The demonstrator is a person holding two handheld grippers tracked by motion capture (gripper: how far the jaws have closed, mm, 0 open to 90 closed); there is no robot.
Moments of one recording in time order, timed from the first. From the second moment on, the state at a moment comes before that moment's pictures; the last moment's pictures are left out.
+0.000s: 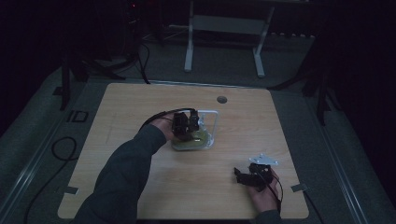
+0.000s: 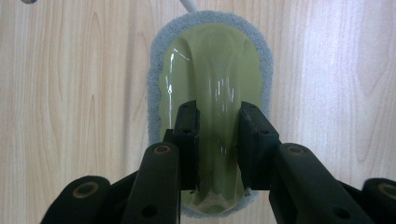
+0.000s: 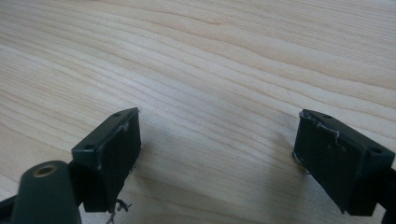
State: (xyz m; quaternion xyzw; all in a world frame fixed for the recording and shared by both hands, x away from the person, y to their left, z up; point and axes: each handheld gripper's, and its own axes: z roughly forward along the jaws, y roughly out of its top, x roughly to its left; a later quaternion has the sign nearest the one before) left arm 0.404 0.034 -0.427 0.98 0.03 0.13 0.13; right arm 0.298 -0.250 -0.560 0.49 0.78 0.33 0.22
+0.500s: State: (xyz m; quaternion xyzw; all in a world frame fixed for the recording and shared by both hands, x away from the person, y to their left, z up) left arm 0.408 0.030 -0.432 0.98 0.01 0.14 0.13; right arm 0.298 -0.250 -0.560 0.49 0.78 0.33 0.22
